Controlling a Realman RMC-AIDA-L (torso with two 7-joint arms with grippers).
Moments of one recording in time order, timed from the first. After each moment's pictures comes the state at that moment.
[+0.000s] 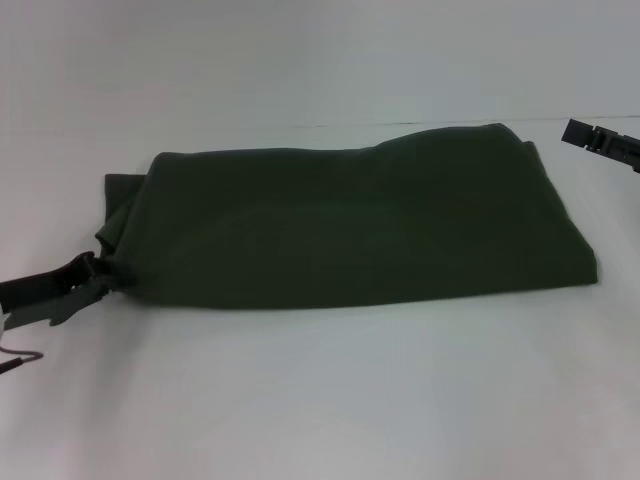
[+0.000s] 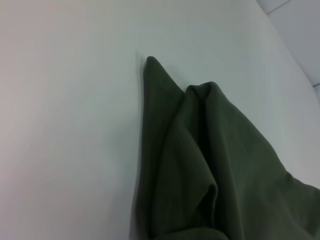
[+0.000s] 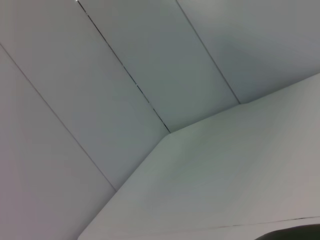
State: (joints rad) left arm -0.55 -2.12 0.37 0.66 2.32 1.19 -2.37; right arm 0.52 1.98 -0.41 -0.62 -1.88 -1.44 1.79
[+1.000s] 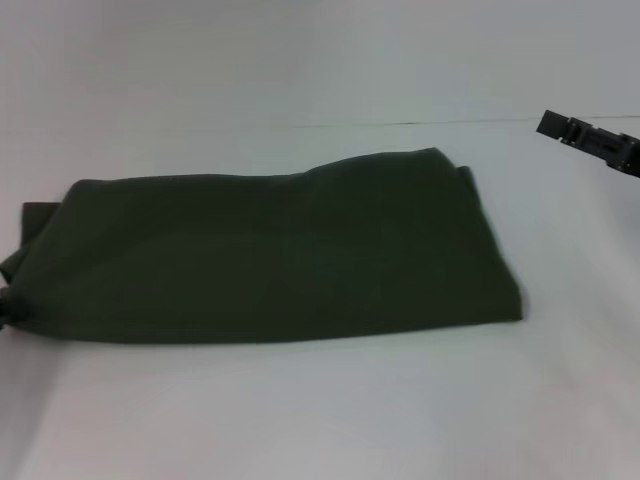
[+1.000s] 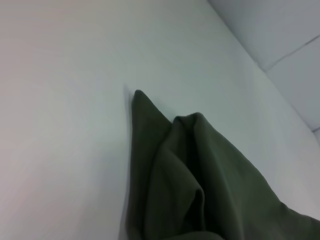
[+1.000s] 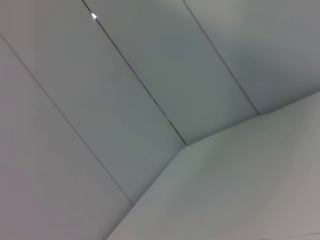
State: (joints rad) left arm -0.39 -2.09 0.15 0.74 2.28 1.35 -2.13; right arm 0.52 2.03 -0.41 -0.61 -1.83 -1.44 1.75
